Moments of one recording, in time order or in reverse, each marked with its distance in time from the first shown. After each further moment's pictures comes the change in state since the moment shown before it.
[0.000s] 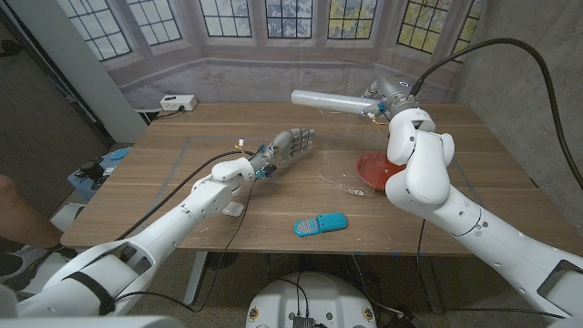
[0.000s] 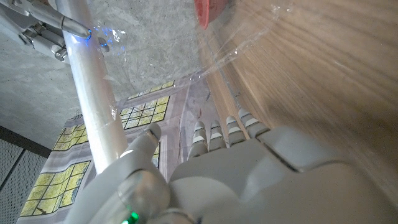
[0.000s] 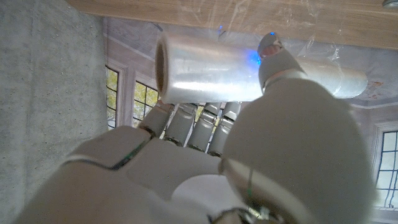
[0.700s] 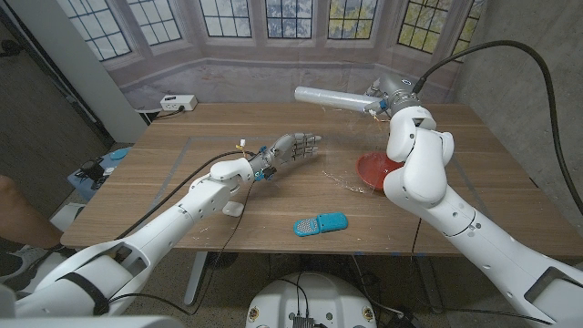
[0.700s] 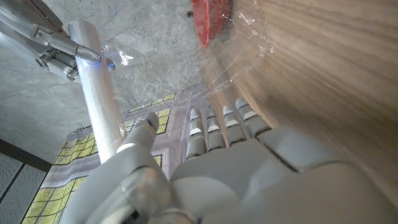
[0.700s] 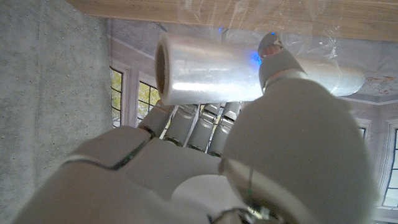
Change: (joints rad) left arm 0.007 0.033 0.012 -0.041 0.004 0.021 -0.042; left_hand 0.110 -0.004 0.012 -0.133 0.005 0.213 0.020 0.021 0.005 0.202 -0.034 0.037 0.005 0.176 -0.039 0.012 0.000 0.160 0.028 0.015 0.005; right arm -0.044 0.075 0.070 0.029 -0.066 0.062 0.034; right_hand 0.000 0.000 -0.005 -0.005 0.000 0.004 0.004 0.000 0.000 0.003 0.003 0.000 0.000 0.008 0.003 0.000 -0.005 0.005 -0.005 0.000 0.000
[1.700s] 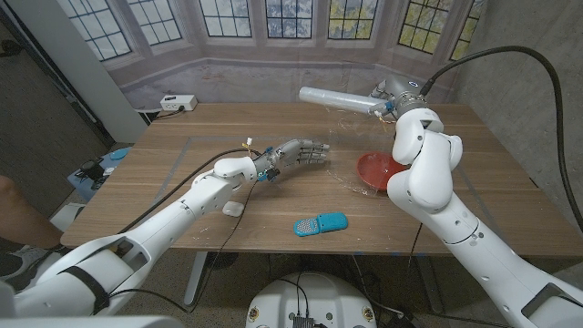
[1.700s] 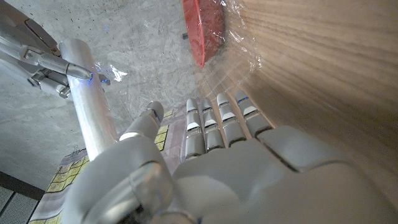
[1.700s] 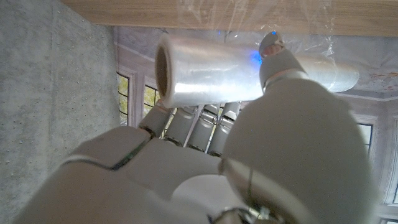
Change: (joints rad) left arm -0.037 0.007 0.043 -0.002 0.050 0.017 -0.042; left_hand 0.152 0.008 -0.001 -0.015 0.007 0.153 -0.008 0.020 0.004 0.141 -0.023 0.022 0.014 0.165 -0.024 0.023 0.007 0.081 0.020 0.013 0.014; right arm -0.085 0.067 0.086 -0.037 -0.094 0.056 0.077; right_hand 0.000 0.000 -0.007 0.001 -0.002 0.007 0.007 0.000 0.000 0.010 0.002 -0.003 0.000 0.015 -0.006 0.005 0.000 0.022 -0.004 0.008 0.005
